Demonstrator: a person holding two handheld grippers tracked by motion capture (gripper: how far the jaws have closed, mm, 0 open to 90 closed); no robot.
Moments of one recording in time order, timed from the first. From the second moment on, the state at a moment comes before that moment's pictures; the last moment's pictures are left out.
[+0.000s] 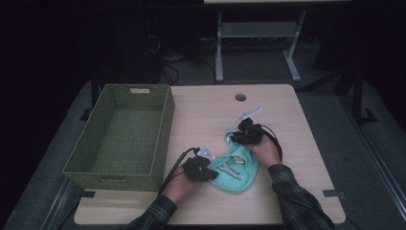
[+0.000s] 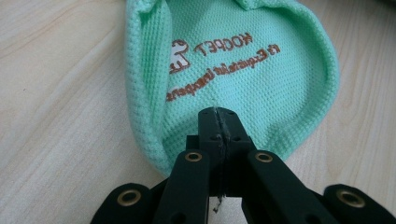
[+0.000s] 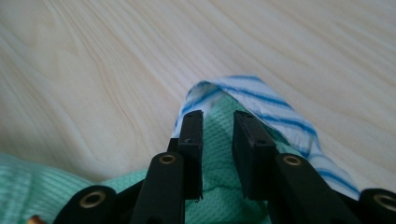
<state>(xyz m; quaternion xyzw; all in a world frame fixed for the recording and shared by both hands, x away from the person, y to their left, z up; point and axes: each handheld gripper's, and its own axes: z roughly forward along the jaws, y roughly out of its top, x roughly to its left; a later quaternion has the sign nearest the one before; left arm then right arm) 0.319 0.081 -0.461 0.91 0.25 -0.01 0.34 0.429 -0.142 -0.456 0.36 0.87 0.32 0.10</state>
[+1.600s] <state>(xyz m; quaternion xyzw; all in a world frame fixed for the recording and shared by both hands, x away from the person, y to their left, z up) 0.317 0.076 -0.459 0.90 0.25 0.00 0.34 0.461 -0.149 -0.433 0.41 0.81 0.40 0.12</state>
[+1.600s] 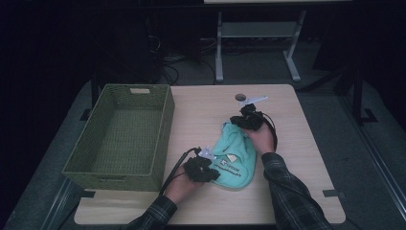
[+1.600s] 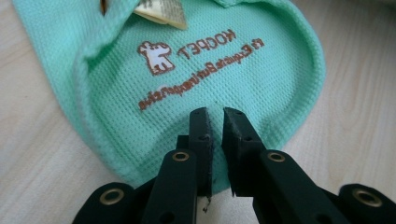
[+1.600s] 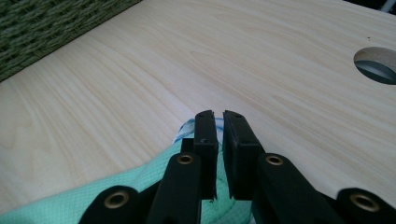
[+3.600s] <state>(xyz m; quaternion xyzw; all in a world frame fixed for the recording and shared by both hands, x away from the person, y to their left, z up) 0.365 0.069 -0.460 0.90 0.28 0.03 0.33 0.335 -0.224 -0.466 0.38 0.86 0.34 0.09</state>
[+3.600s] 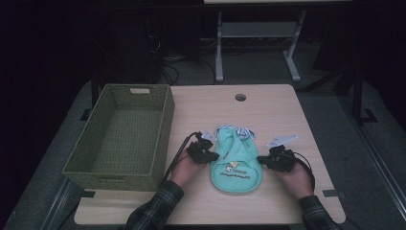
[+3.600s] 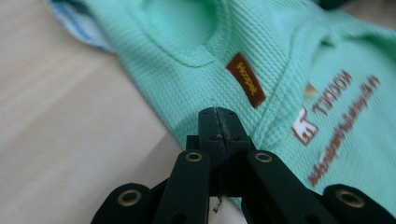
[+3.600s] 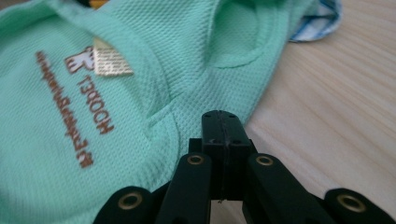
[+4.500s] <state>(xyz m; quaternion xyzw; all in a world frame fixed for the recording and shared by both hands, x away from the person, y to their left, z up) 0.307 0.038 -0.460 0.92 0.22 -0.03 0.33 0.333 -0.238 -0.465 0.39 0.85 0.33 0.11</state>
